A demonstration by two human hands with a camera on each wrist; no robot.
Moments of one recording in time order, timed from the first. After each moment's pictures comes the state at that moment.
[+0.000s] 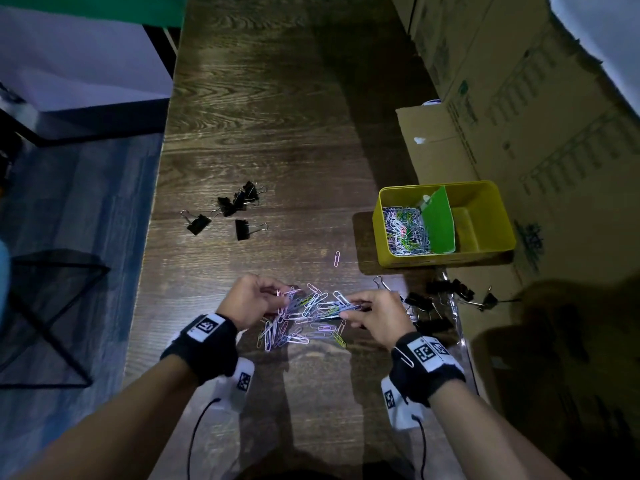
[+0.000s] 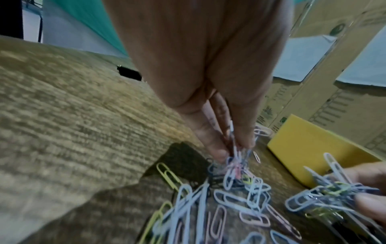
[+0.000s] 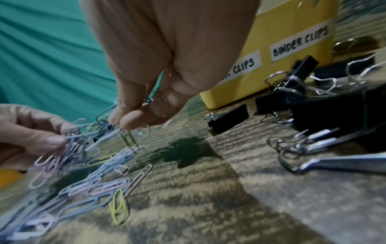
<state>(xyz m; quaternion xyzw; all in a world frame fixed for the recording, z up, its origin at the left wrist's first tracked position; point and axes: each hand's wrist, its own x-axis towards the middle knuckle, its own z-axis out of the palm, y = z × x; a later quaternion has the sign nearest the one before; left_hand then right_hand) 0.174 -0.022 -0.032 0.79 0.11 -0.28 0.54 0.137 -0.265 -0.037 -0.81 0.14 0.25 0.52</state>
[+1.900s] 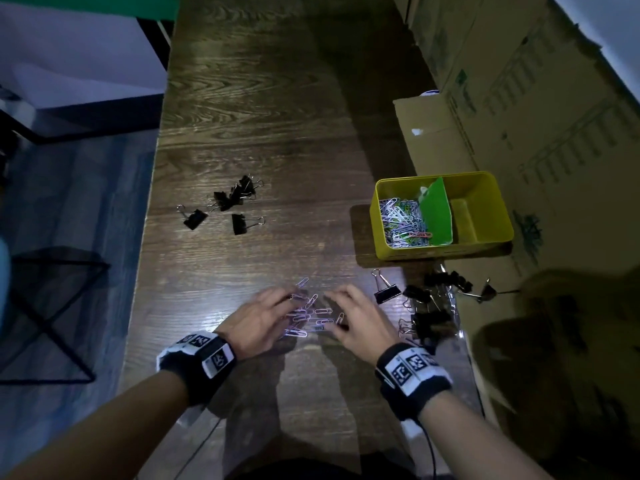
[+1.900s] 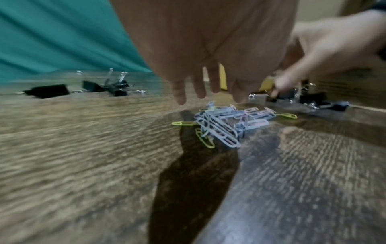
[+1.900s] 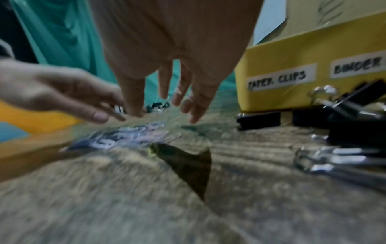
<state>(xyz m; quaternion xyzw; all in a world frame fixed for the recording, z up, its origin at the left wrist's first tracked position) 0.140 -0.012 -0.054 0.90 -0.35 -0.14 0.21 0.115 -0.245 -0.024 -0.93 -0.13 0.18 0.29</state>
